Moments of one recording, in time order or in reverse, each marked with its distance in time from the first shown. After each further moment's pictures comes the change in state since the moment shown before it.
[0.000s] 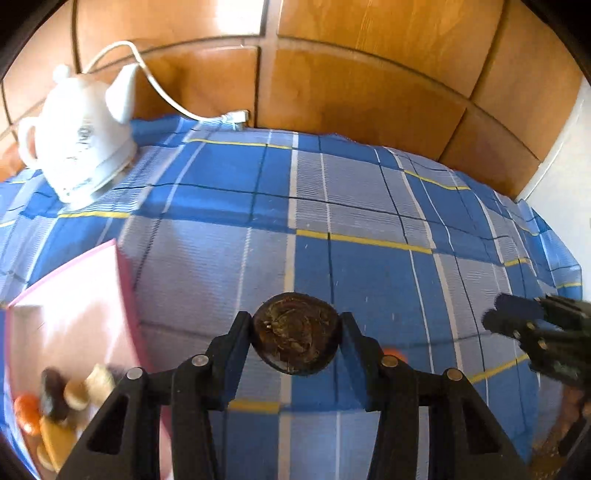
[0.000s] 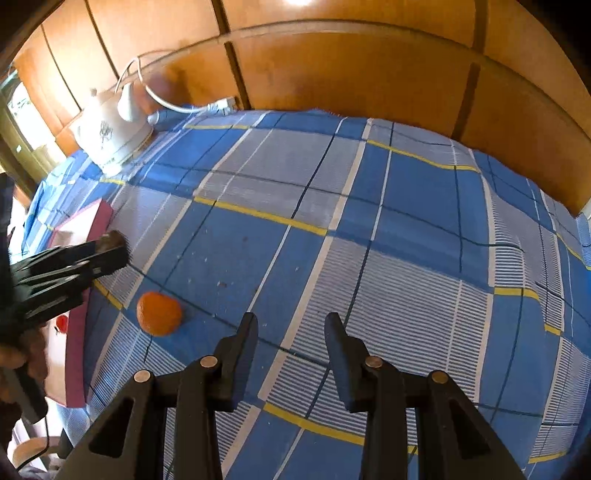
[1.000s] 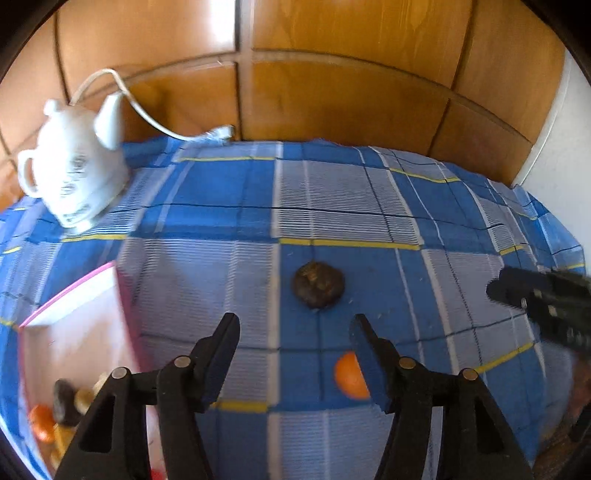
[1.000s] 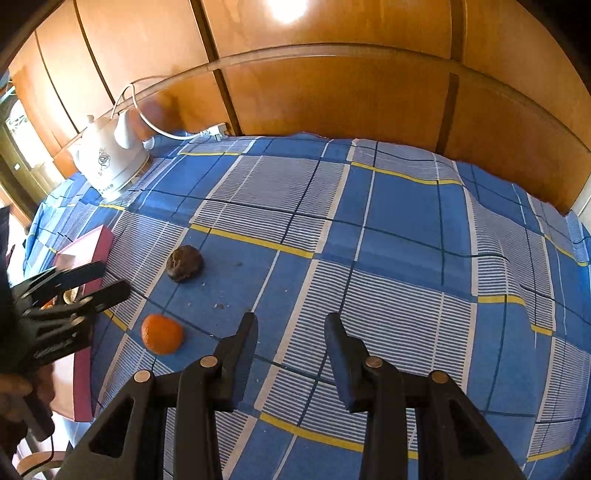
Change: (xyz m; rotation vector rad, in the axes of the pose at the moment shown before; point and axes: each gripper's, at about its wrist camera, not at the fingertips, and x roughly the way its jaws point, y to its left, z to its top) left arm 0.009 -0.024 0.017 0.073 0.006 0.011; right arm -0.021 -0.009 0.007 0.047 -0.083 -0.003
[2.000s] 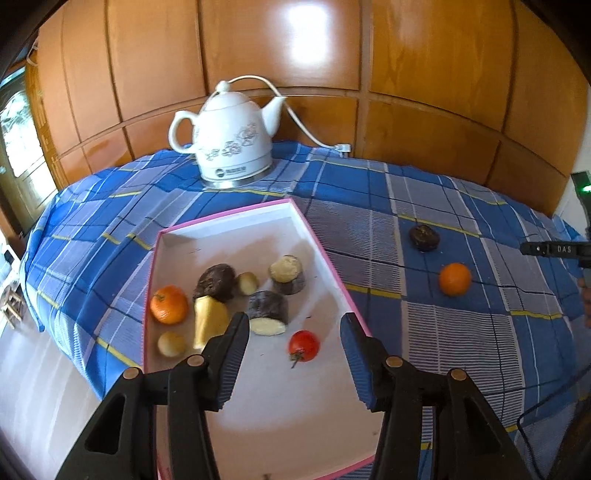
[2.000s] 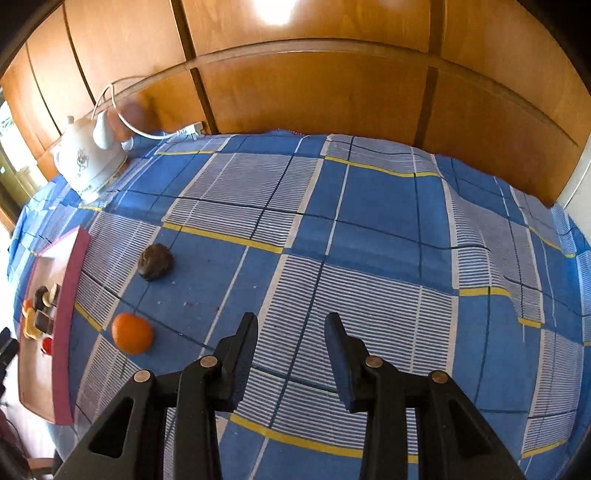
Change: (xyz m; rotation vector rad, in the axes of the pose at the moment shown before) left arm -0.116 0.078 -0.131 -0.145 -0.171 0.246; right arm 0.005 -0.017 -0.007 0.023 -0.006 -0.063
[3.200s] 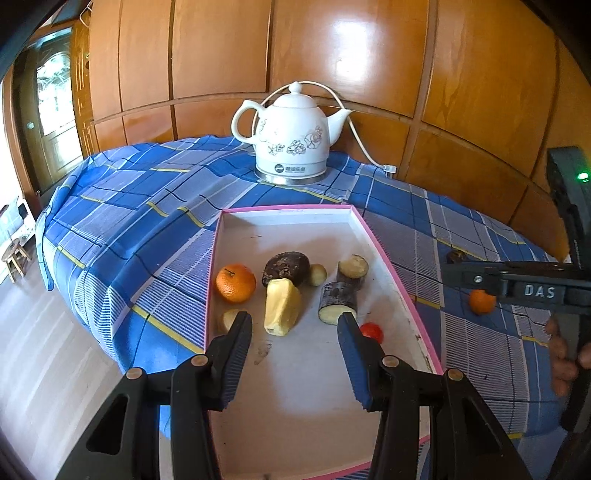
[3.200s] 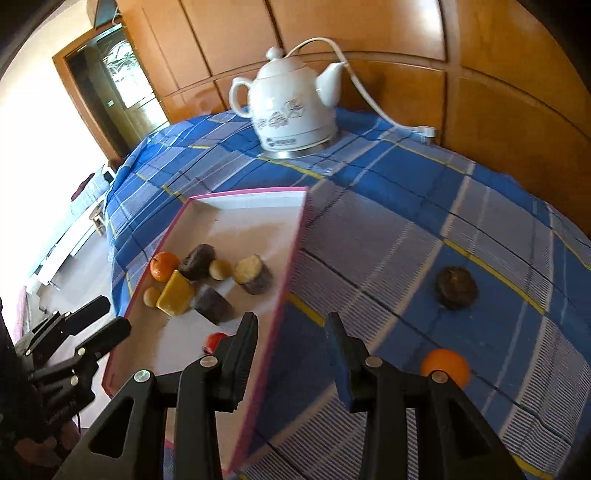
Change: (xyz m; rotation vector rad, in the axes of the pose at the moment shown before) left arm -0.019 0.068 -0.024 -0.174 -0.046 0.030; right arm 0.003 0.233 -0.013 -0.318 0.016 0.347
